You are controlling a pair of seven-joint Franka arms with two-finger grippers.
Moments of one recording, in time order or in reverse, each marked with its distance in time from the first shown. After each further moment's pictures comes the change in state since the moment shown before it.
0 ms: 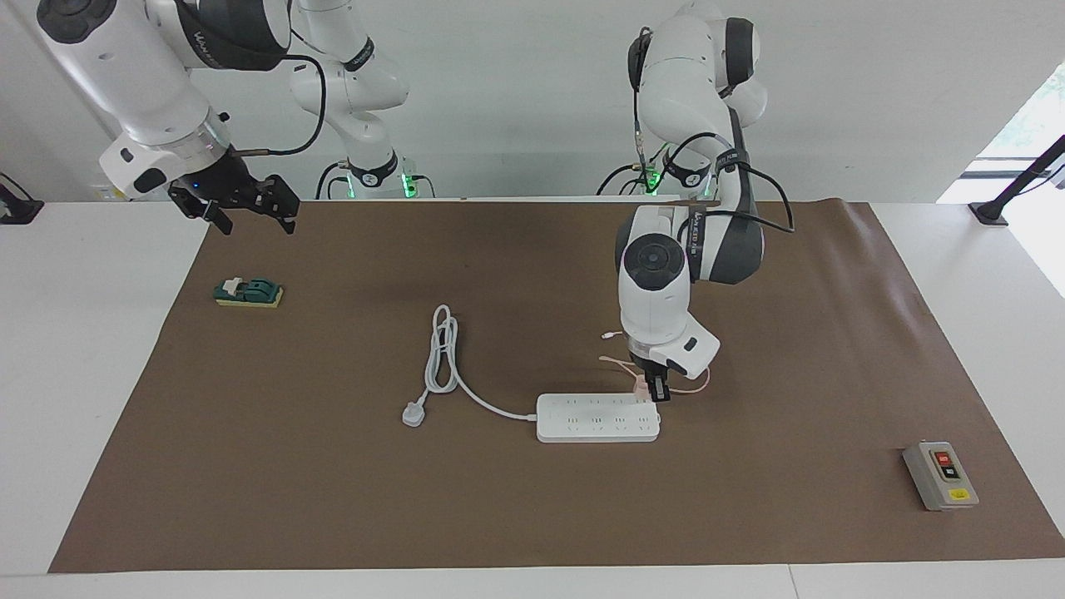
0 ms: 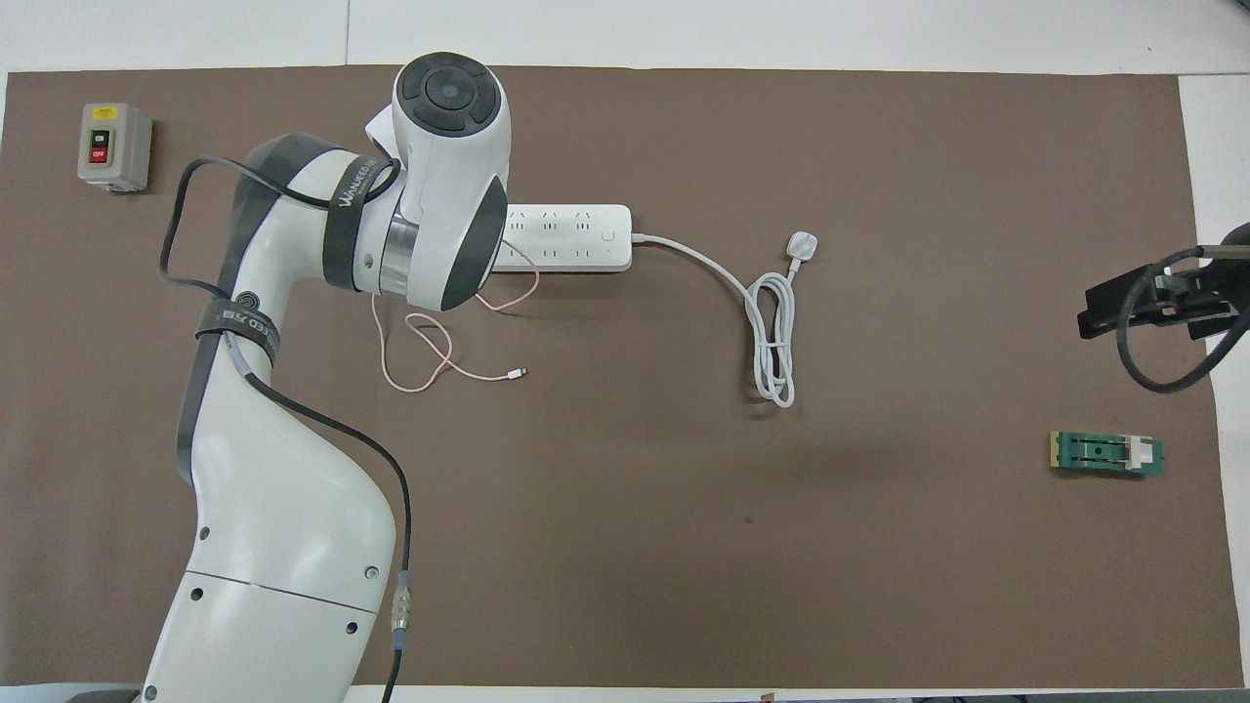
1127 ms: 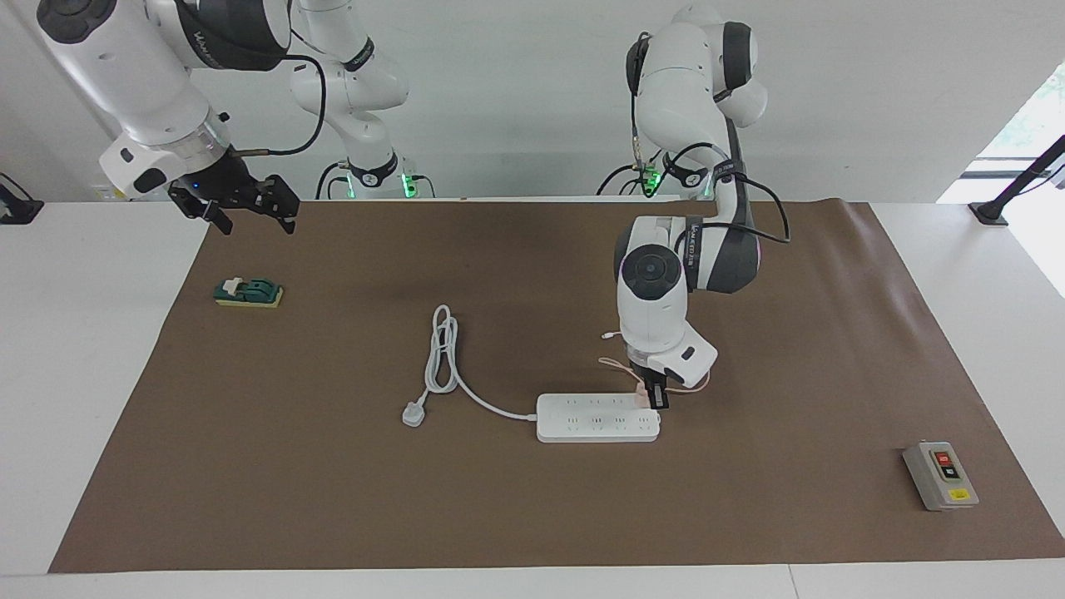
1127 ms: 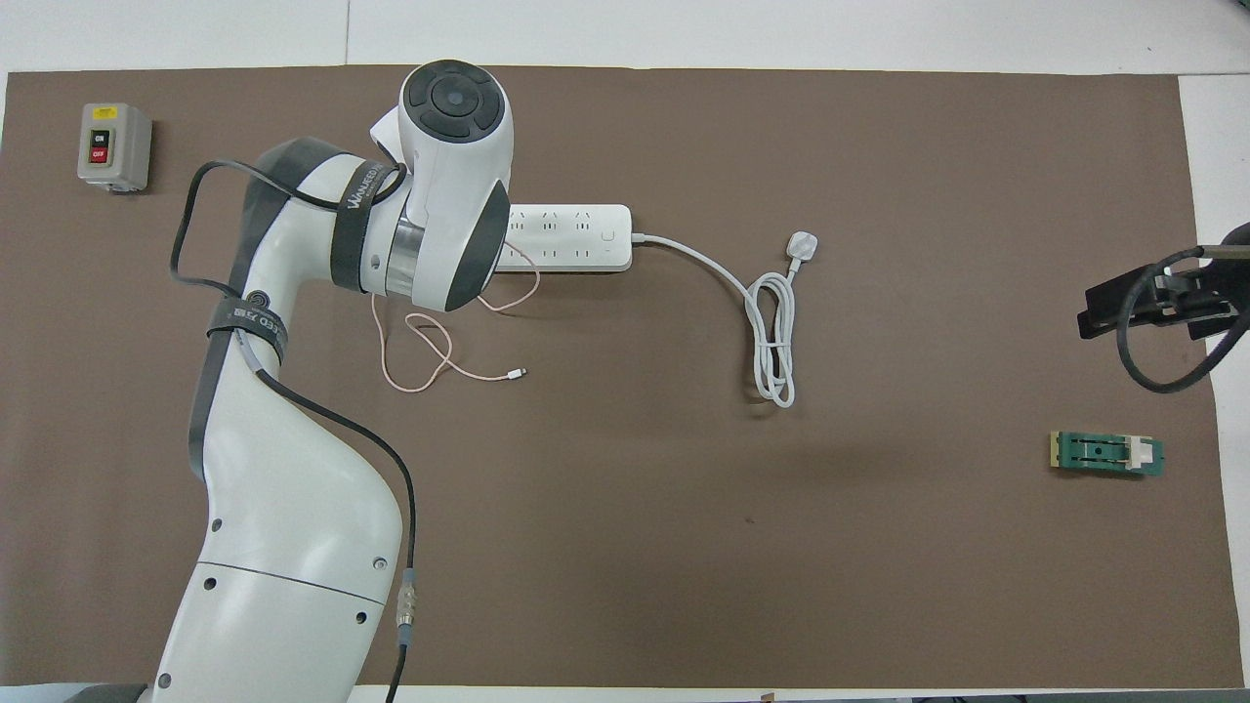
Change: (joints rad) left arm 0.001 0.015 -0.001 -0.007 0.000 0.020 0.010; right arm 0.000 0.000 0.000 0.000 0.000 0.000 0.000
